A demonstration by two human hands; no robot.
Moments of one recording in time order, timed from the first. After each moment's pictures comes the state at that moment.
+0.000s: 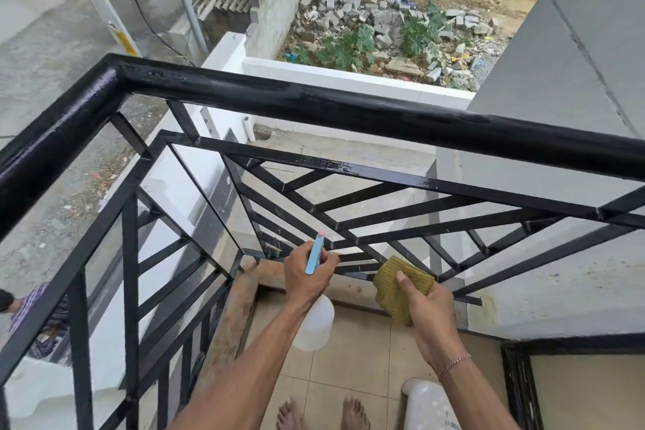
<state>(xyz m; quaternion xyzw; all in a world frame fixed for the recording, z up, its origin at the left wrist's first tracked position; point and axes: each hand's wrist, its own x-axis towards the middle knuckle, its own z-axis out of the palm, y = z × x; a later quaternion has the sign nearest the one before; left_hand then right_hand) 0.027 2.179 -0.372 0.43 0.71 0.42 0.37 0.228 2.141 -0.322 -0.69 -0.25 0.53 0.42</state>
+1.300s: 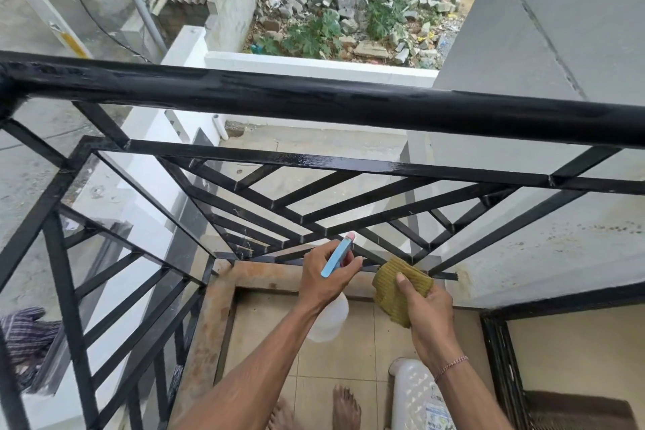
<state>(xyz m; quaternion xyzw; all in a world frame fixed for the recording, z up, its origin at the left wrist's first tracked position) 0.107 2.187 -0.387 0.56 0.58 0.38 0.45 0.282 2.125 -0.351 -0.70 -0.21 0.50 0.46</state>
